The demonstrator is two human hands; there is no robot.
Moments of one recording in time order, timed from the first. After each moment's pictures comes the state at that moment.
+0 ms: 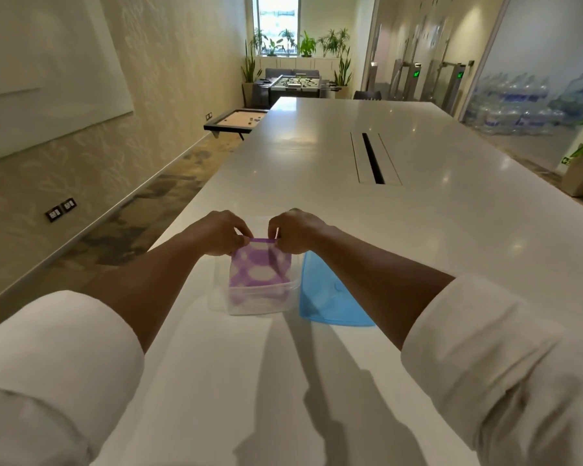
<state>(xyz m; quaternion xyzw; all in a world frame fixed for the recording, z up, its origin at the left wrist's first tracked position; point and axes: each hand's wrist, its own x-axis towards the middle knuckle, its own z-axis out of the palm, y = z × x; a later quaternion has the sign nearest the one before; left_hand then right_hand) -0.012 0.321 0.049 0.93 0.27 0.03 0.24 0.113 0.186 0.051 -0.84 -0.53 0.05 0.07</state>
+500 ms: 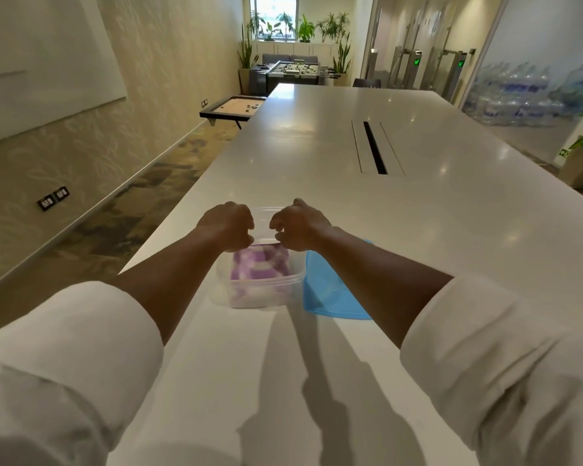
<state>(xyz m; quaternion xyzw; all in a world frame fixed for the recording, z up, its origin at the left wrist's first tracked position) 0.003 0.318 0.033 0.96 0.27 0.04 0.06 0.124 0.200 0.021 -0.85 -0.52 0.02 0.10</state>
